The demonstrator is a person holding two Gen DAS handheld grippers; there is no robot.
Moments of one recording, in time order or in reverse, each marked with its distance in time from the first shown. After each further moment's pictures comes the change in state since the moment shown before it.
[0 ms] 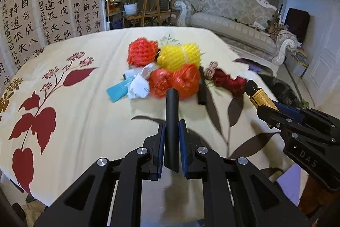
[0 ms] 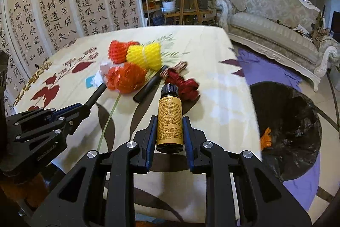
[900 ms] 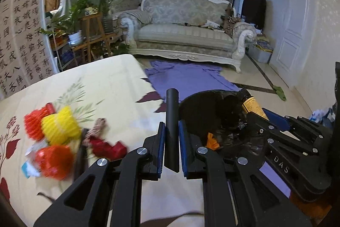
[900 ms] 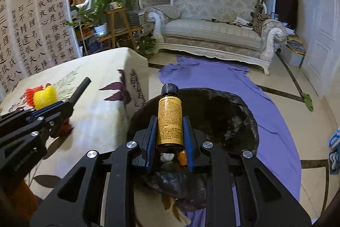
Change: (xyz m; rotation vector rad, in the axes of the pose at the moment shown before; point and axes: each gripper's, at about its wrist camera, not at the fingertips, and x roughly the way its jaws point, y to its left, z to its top) left arm 0.059 -0.163 0.066 0.231 -0.070 -0.205; right arm -0.018 -0.158 -0.001 0.234 -0.110 -0.328
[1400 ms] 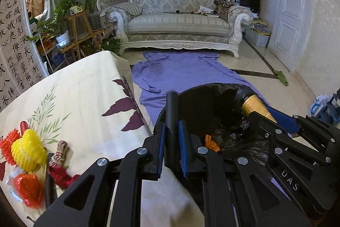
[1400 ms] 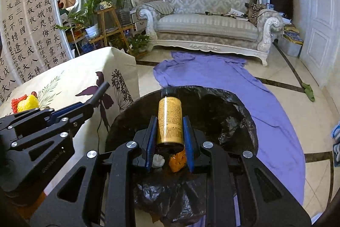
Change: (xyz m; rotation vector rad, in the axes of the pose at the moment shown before) left arm 0.060 -0.030 0.009 0.076 0.079 0.005; right arm 0.036 -0.034 0.005 0.057 0.031 0.003
